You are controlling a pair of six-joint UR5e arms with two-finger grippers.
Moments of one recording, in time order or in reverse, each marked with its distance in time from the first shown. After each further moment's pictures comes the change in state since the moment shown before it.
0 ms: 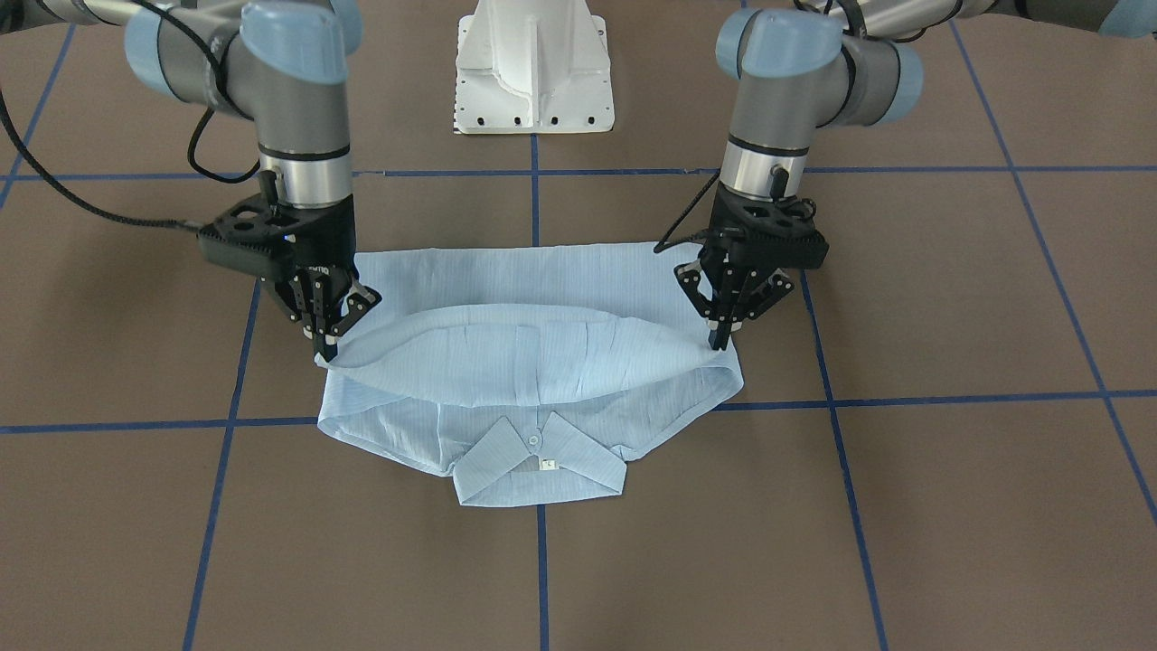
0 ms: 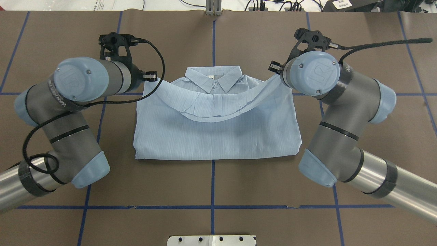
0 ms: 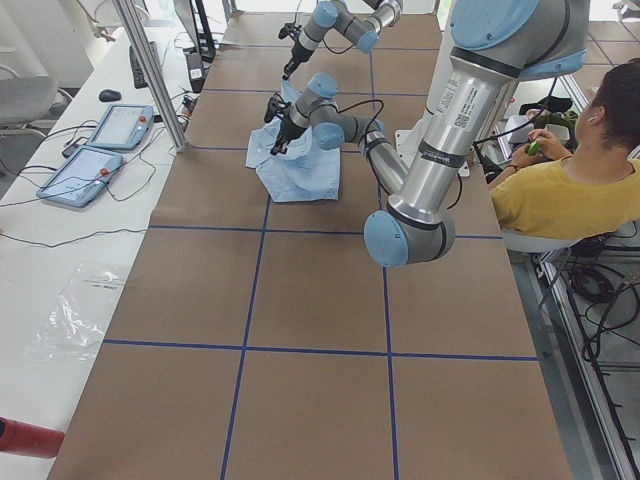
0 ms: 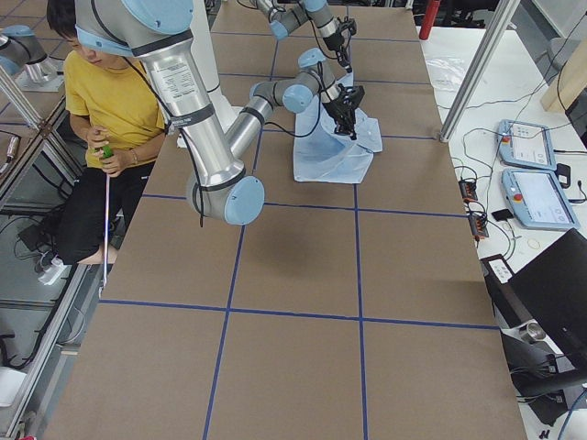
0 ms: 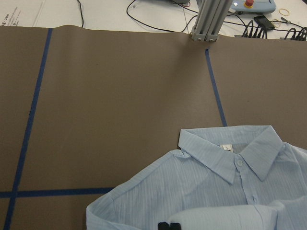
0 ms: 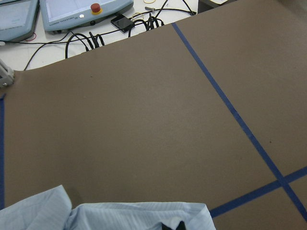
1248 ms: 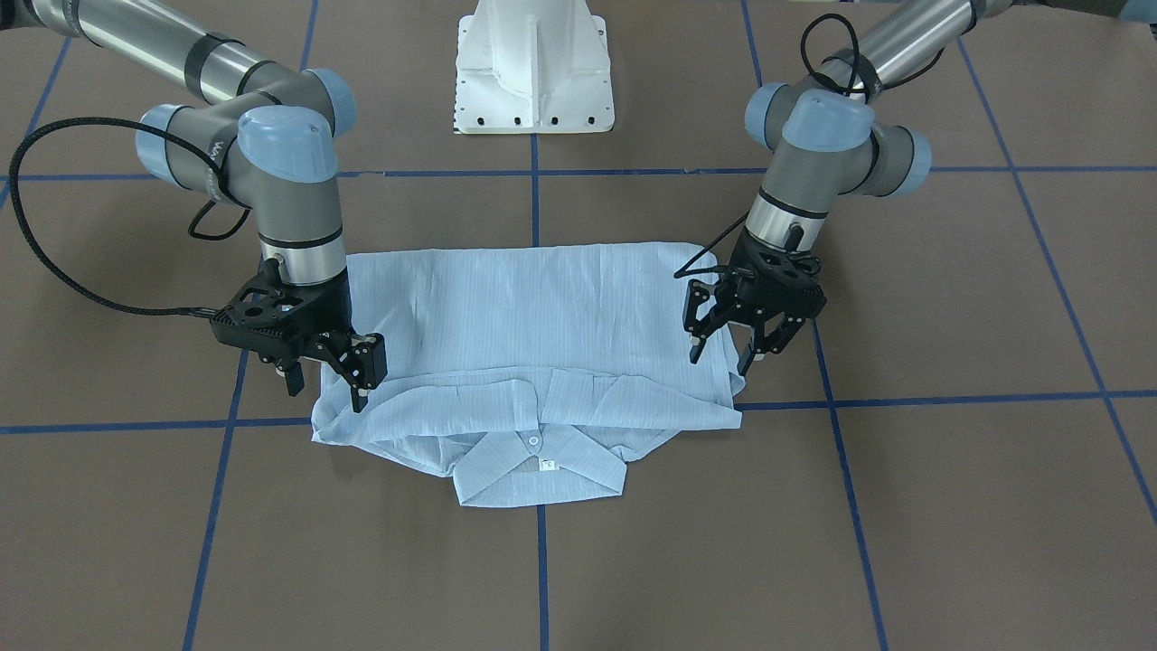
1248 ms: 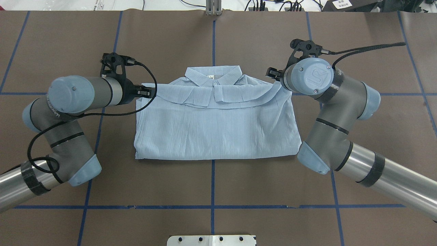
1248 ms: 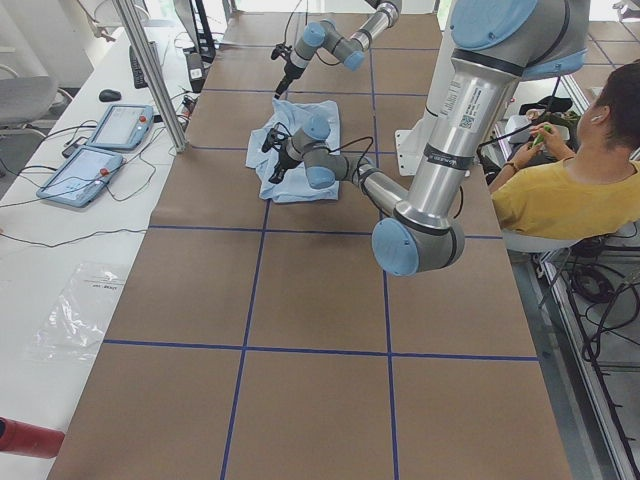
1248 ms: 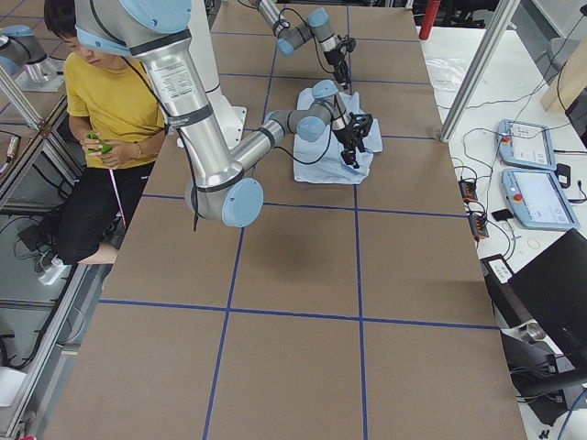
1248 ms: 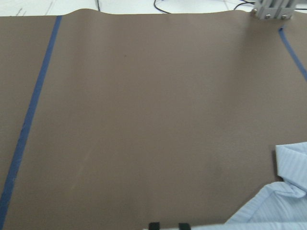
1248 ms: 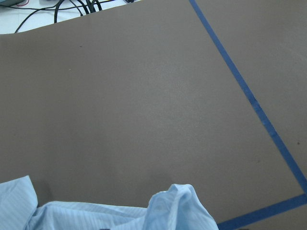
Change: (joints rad) left arm 0.005 0.114 0.088 -0.355 -0.149 0.146; right arm 0.018 -0.029 -0.110 0.175 0.078 -0.094
